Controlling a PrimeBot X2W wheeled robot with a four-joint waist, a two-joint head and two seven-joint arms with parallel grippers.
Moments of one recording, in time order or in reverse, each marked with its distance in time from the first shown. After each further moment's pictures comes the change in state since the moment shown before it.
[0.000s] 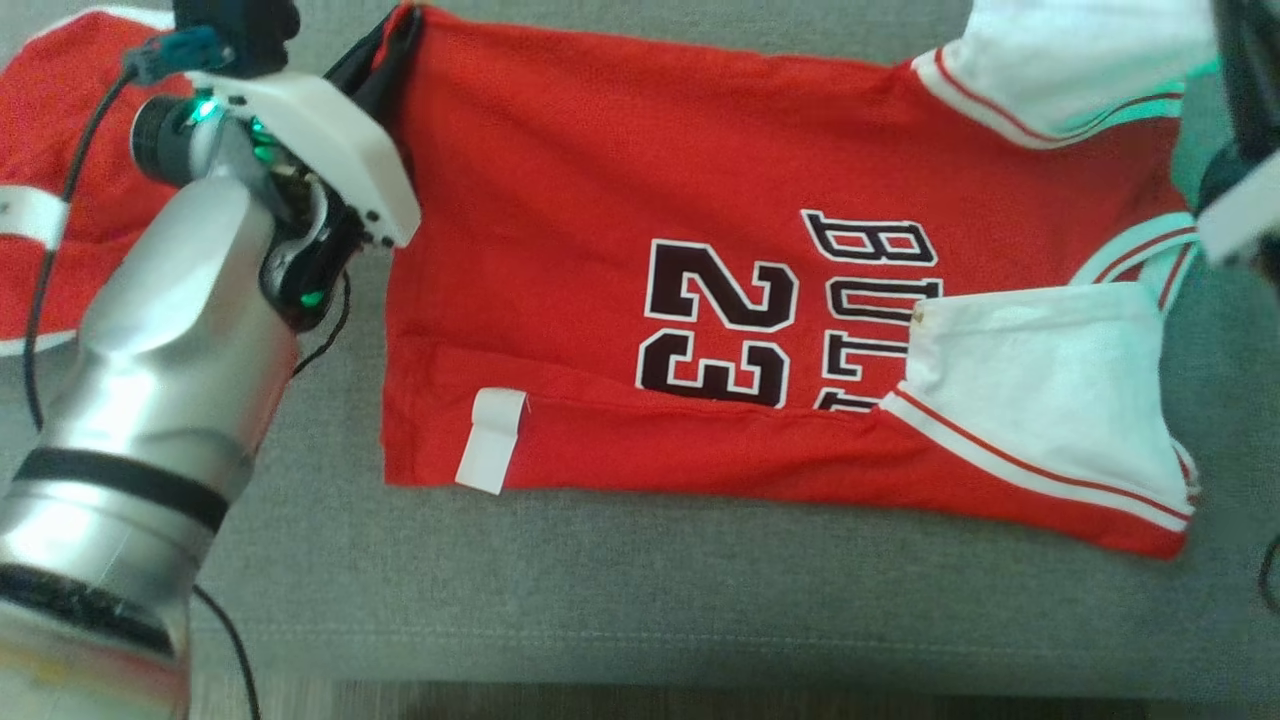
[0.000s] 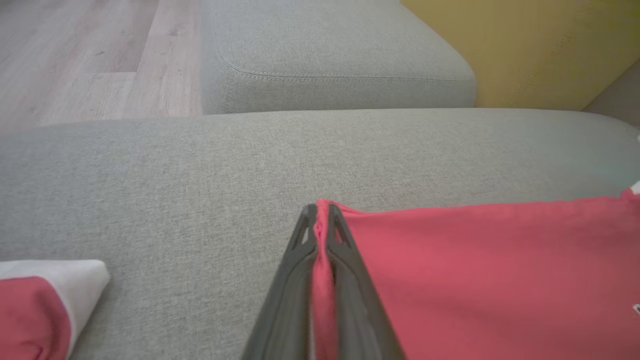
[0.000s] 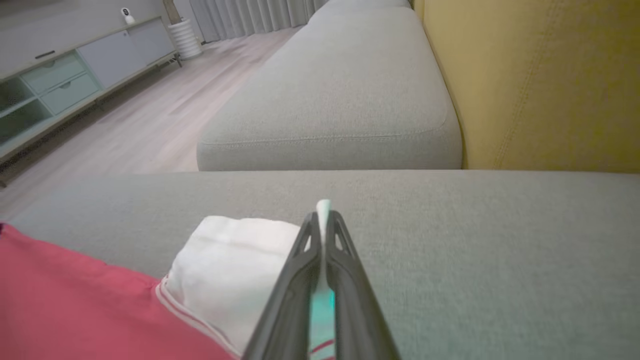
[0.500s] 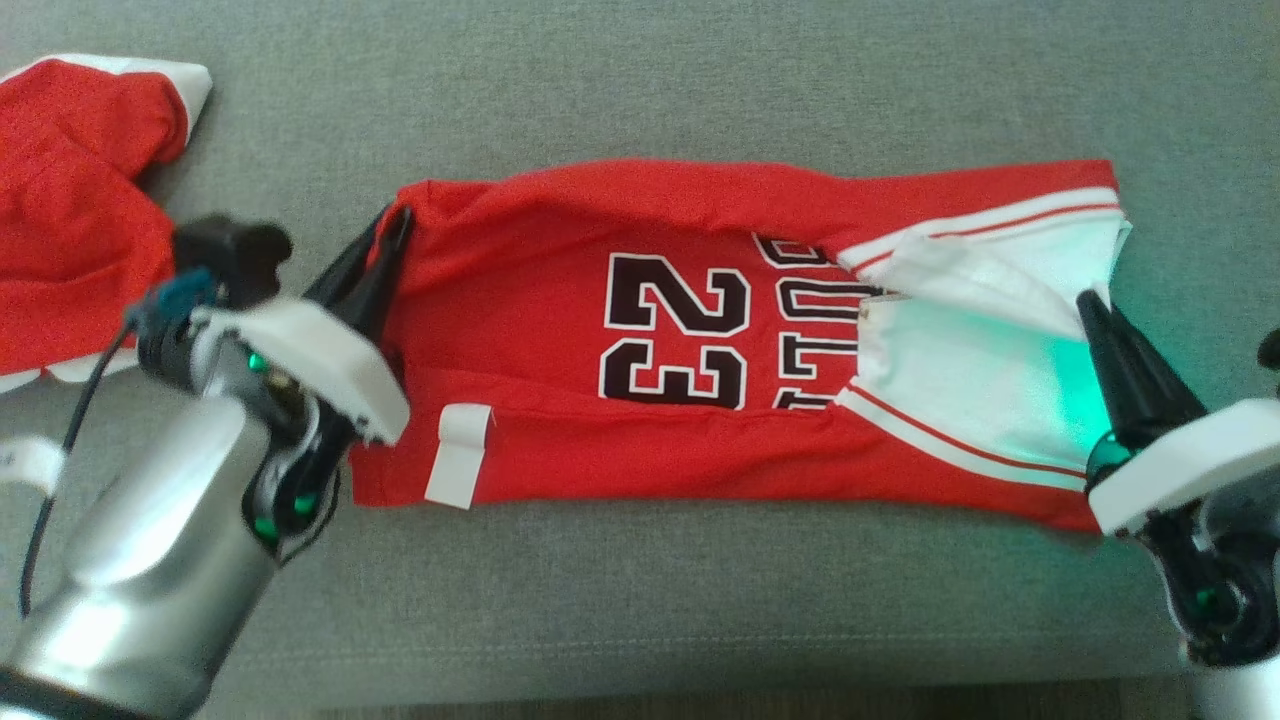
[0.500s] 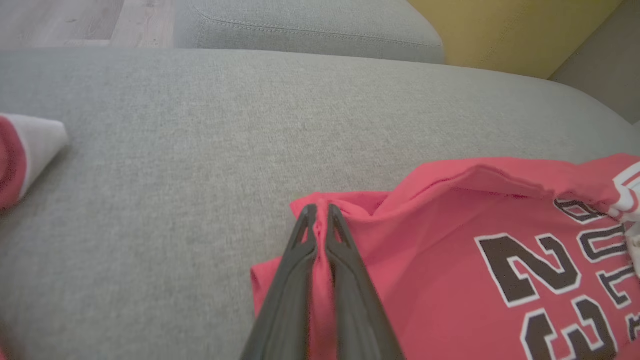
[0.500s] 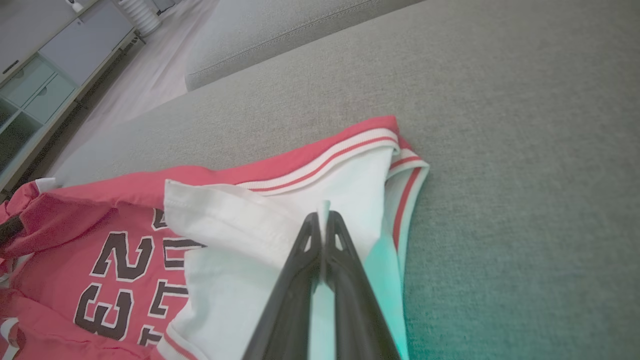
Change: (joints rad) left arm 0.401 0.188 0.004 -0.468 -0.041 0.148 -0.013; right arm 0.512 0.245 -0.148 -0.316 -0.023 0.000 0.106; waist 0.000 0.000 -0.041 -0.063
